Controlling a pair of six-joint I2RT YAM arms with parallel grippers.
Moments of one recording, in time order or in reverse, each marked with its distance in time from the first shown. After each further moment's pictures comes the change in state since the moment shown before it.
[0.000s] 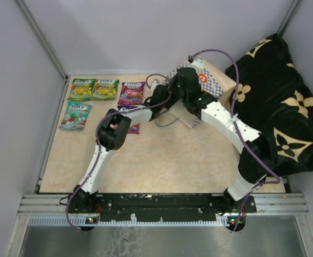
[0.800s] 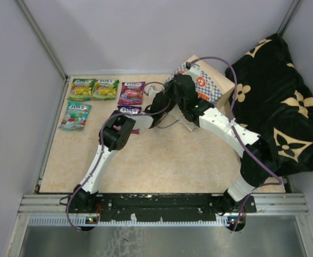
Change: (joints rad) left arm -0.016 0.066 -0.062 0.245 -0.126 -0.131; right arm 0.065 -0.037 -0.101 0.106 0.023 0.080
